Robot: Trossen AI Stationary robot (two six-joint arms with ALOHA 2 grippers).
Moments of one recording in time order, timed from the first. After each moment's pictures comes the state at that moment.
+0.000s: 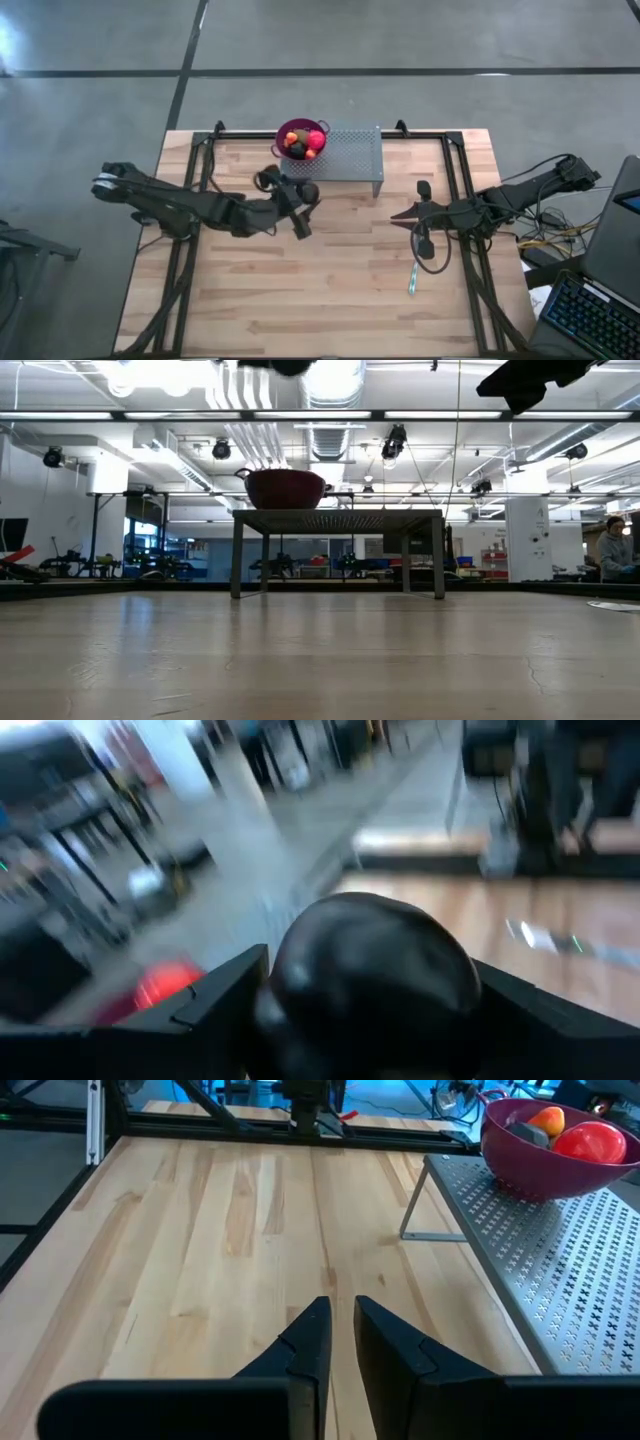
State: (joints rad) left arm -0.25 1.35 1.14 -0.11 -0.84 0.01; right arm 0.38 0.79 0.66 -0.33 0.43 0.15
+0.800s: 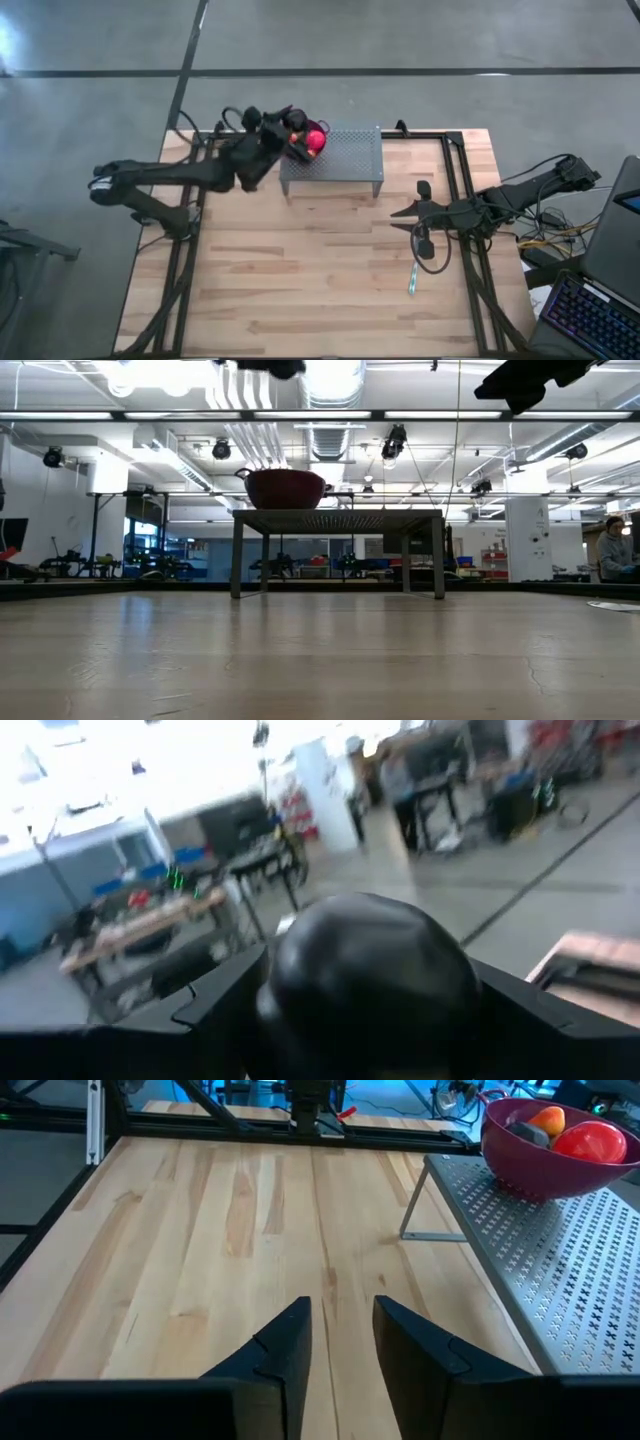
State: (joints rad) left arm 0.11 1.32 1.17 0.31 -0.86 0.39; right arm 0.38 0.79 0.66 -0.33 0.43 0.15
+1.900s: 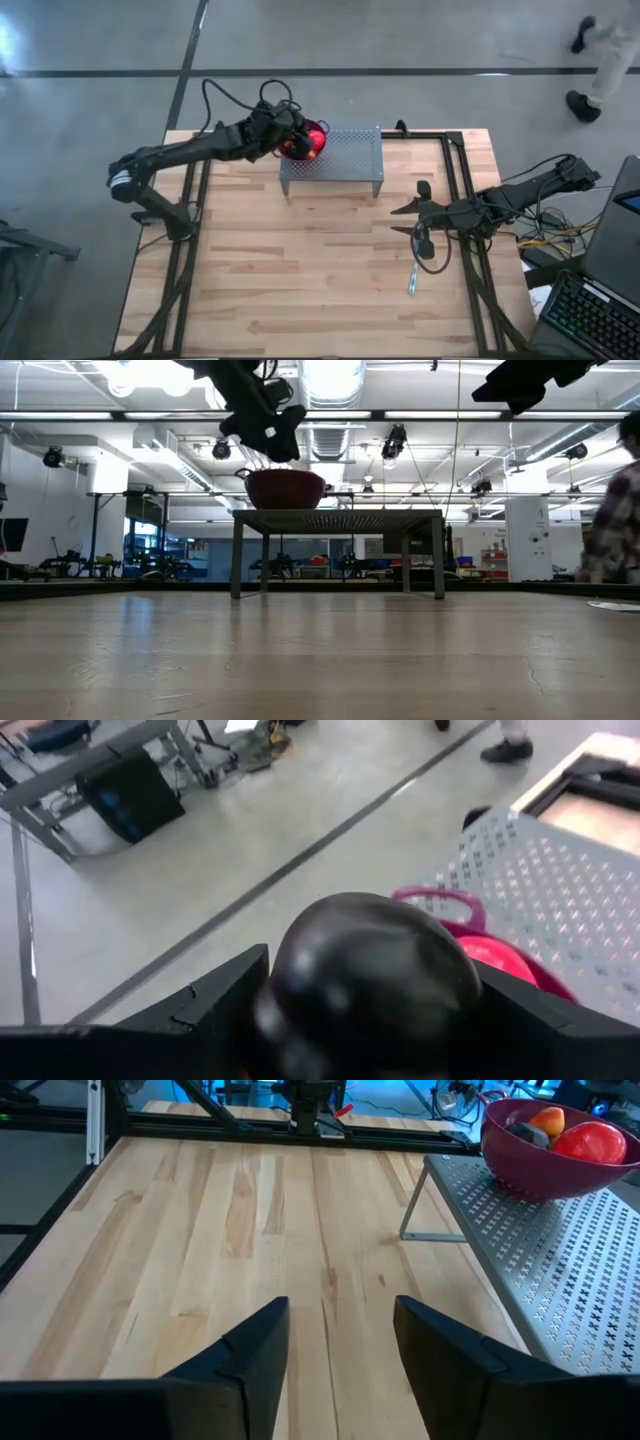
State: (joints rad) left arm 0.39 1.47 1.32 -0.36 -0.54 -0.08; right arm 0.38 0.79 0.66 -0.33 0.43 0.15
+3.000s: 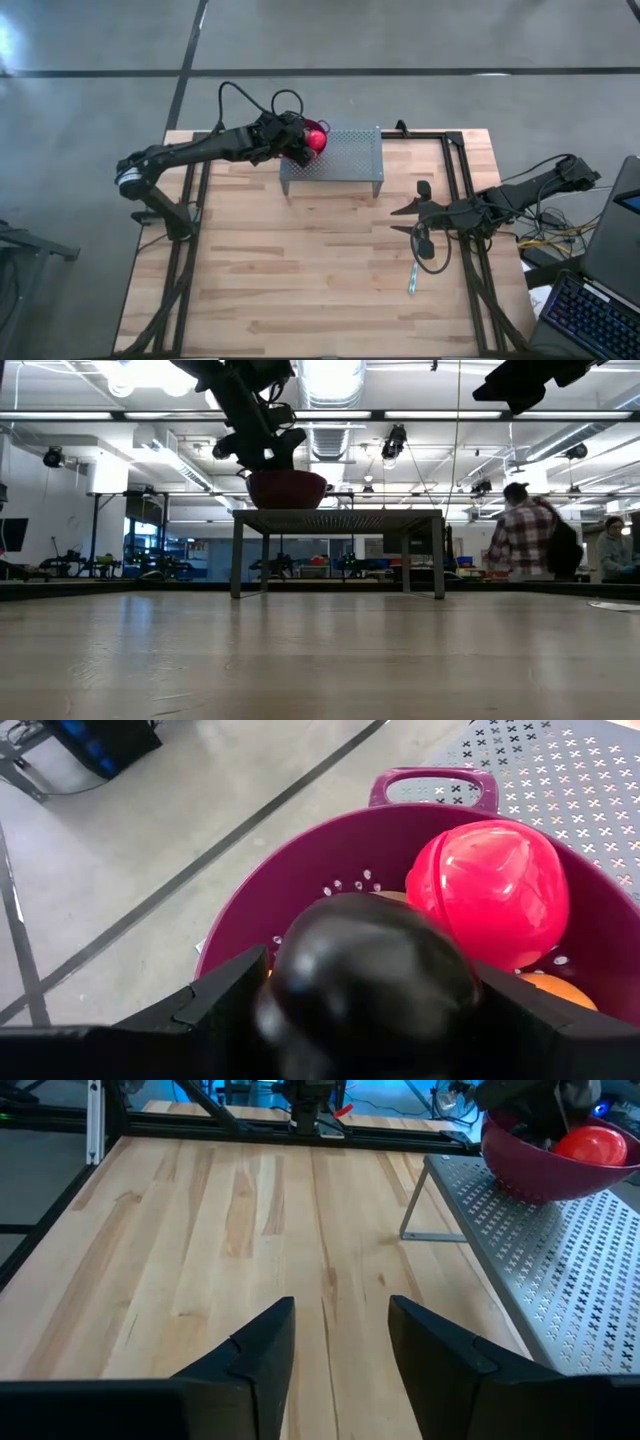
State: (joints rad) left arm 0.39 1.53 1.32 -0.51 -0.49 -0.17; right arm 0.38 0.79 0.66 -0.33 0.43 0.15
